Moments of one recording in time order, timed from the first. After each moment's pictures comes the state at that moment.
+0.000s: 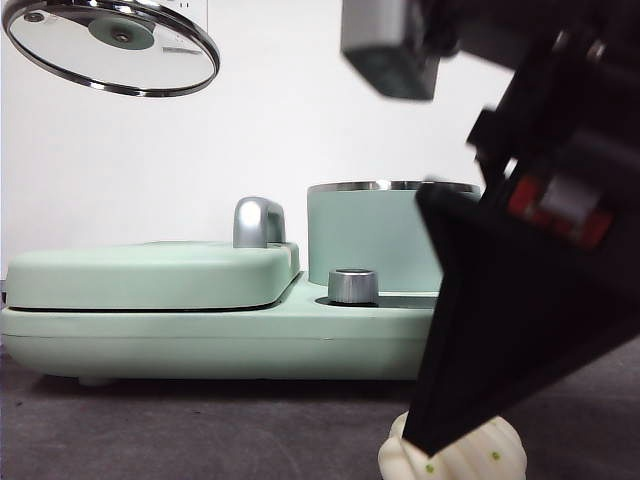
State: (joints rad) left arm -0.32 1.12 1.14 -0.45 0.19 0.06; right arm 0.99 1.25 0.64 -0.43 -0.10 -0.13
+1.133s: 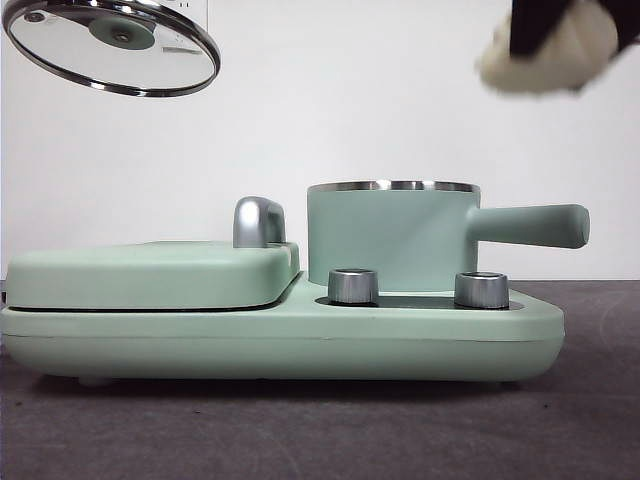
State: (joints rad) left arm -0.32 1.12 1.14 -0.45 0.19 0.06; right arm 0.78 1.17 1.23 -1.20 -0.10 0.20
